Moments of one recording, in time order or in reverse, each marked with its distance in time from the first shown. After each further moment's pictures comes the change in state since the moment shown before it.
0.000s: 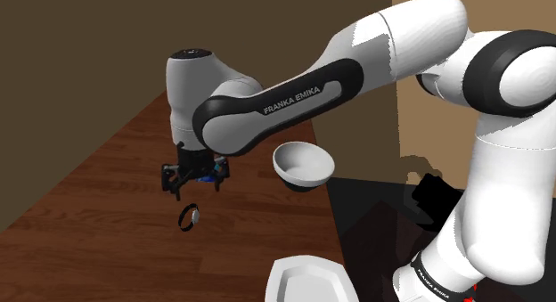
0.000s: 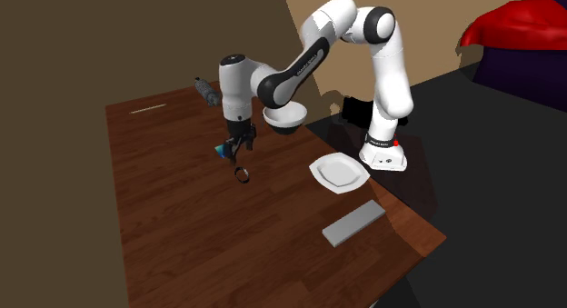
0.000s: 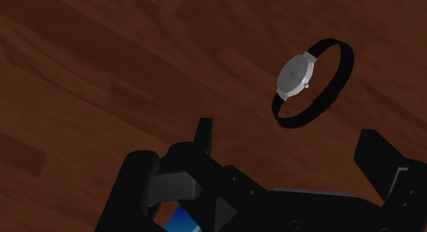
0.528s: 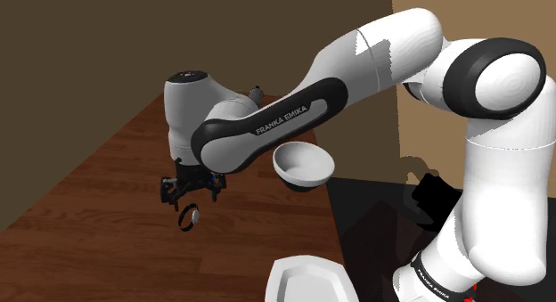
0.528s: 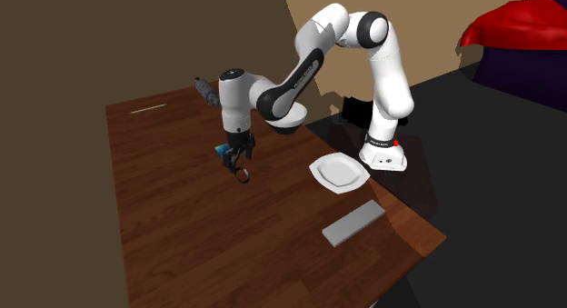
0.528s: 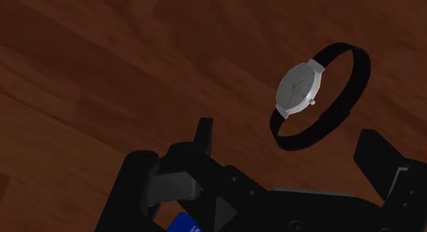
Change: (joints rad) arm 0.025 0.070 -0.019 -0.003 -0.042 0.065 0.031
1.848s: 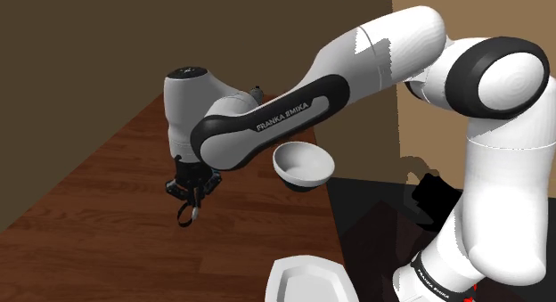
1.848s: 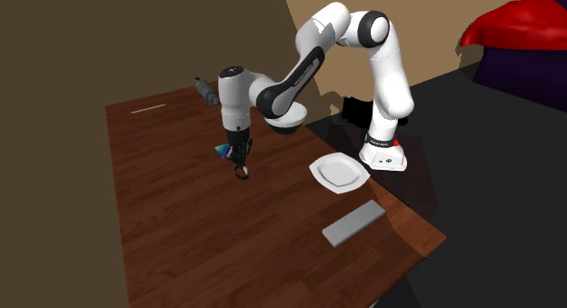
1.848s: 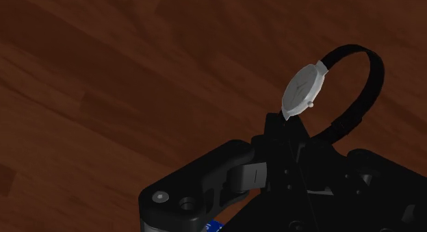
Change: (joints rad) arm -0.003 -0.009 0.003 0.006 0.006 -0.013 -0.004
